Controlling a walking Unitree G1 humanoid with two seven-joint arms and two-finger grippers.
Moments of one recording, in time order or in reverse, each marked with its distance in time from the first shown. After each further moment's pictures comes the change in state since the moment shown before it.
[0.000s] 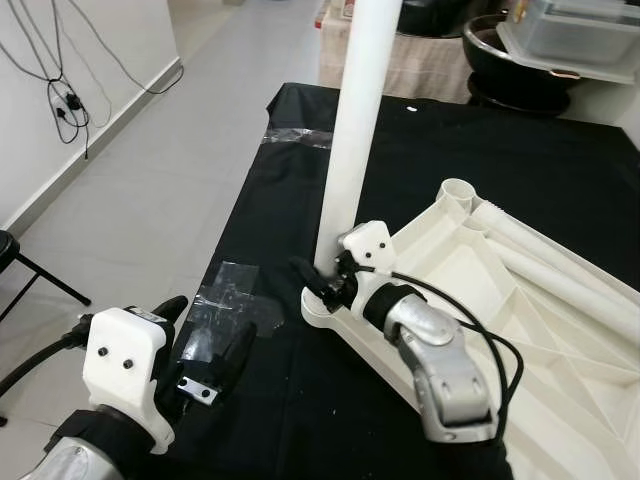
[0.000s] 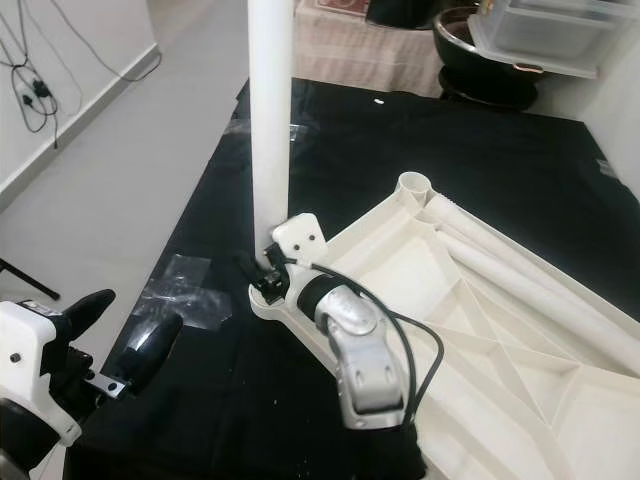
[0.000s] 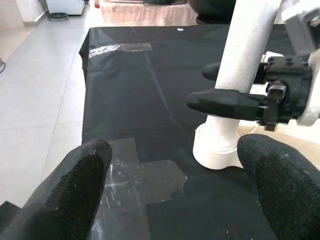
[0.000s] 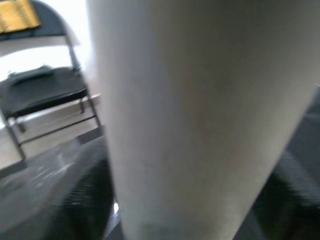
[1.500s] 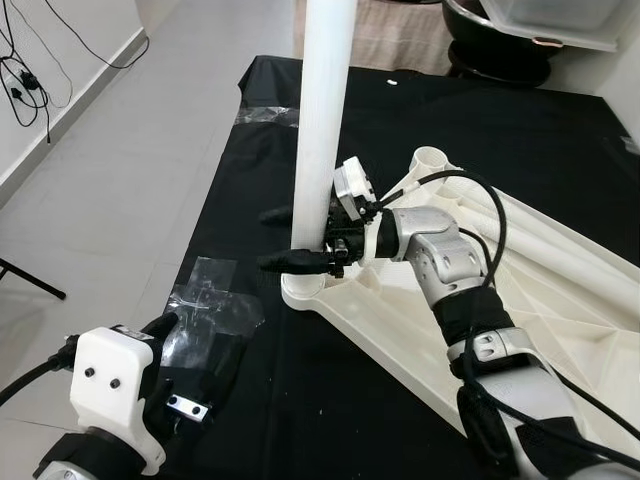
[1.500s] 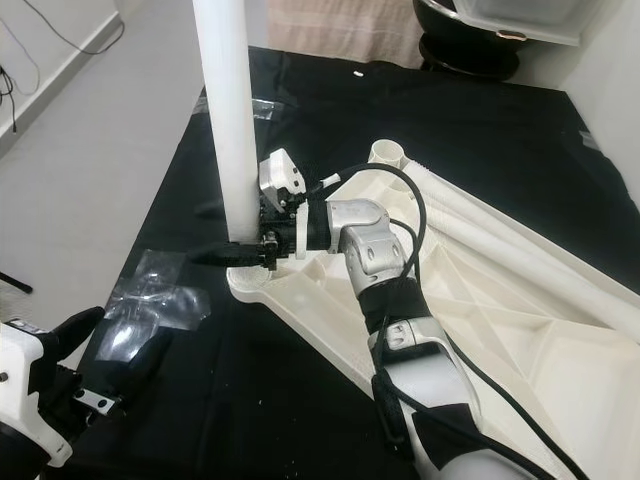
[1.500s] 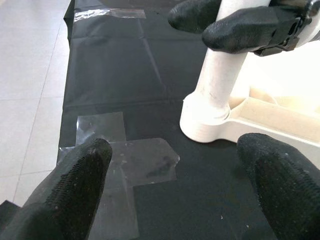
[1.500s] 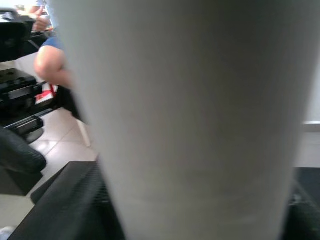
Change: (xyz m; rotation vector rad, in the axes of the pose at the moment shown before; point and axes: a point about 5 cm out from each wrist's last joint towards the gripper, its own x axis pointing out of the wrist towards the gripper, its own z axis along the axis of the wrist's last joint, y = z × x) left arm -0.016 0.003 -0.008 -0.028 0.041 0.043; right arm 0.051 -0.031 0.043 -0.003 -0.156 0.893
